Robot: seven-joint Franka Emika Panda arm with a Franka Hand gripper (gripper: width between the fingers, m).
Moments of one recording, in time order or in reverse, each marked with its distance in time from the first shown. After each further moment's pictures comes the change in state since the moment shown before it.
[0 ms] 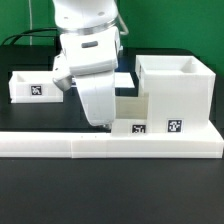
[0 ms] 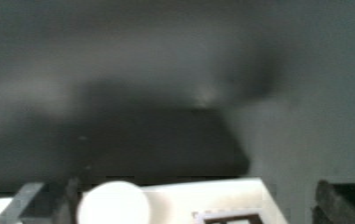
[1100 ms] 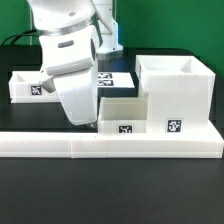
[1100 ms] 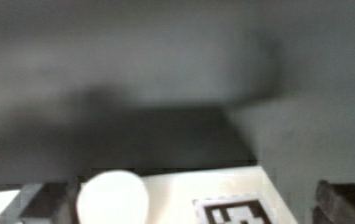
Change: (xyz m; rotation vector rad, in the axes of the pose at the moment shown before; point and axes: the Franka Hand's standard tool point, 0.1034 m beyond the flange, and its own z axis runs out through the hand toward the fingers) arm 0.001 -0.005 0.004 -0.028 0.066 0.151
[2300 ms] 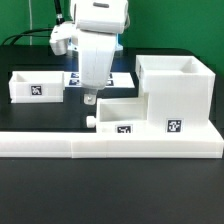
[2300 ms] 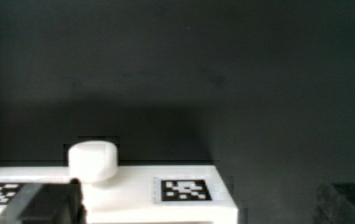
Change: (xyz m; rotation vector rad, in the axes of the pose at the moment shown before) arm -0.008 -0.017 -0.037 -0.108 -0.345 -0.050
